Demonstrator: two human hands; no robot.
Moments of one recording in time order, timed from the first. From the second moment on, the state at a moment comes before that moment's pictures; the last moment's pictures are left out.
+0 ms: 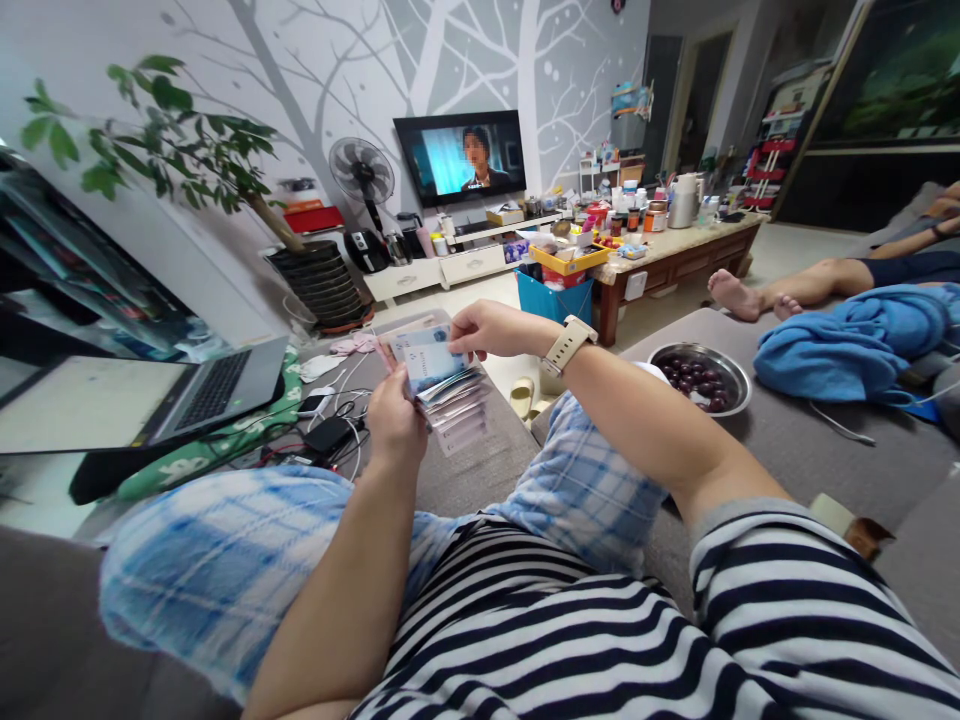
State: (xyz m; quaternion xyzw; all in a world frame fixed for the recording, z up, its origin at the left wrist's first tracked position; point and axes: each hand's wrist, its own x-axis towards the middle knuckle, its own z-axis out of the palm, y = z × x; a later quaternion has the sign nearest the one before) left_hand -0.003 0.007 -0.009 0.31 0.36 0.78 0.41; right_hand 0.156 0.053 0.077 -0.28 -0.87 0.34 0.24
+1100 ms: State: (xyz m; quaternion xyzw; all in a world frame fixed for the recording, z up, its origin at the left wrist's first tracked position) left_hand -0.002 0.007 -0.006 0.31 0.34 0.78 0.42; right_hand 0.156 0.051 0.079 -0.26 -0.86 0.35 0.25
